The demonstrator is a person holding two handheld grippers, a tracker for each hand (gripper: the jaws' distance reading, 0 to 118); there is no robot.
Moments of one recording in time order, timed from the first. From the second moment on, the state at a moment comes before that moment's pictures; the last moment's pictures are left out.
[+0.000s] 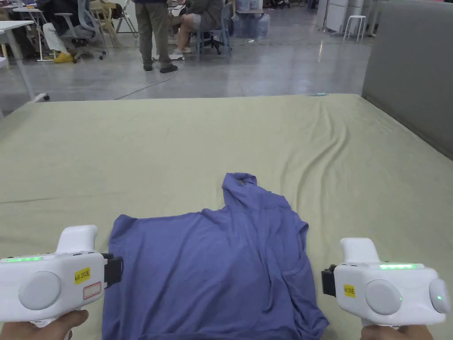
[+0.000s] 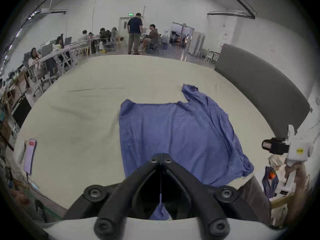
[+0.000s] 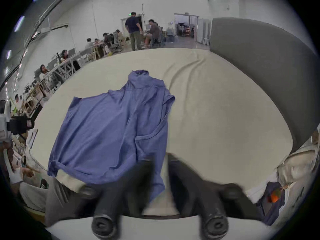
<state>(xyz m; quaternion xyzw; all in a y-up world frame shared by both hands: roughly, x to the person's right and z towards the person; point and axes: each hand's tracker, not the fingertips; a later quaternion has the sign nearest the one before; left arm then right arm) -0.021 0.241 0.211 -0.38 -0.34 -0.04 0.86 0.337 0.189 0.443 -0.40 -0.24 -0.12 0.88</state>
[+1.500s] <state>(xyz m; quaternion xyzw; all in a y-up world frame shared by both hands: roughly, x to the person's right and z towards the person) 0.121 0.170 -0.039 -0.46 -0.26 -0.14 0.84 0.378 0.160 0.436 -0.44 -0.26 -0.18 0.84</state>
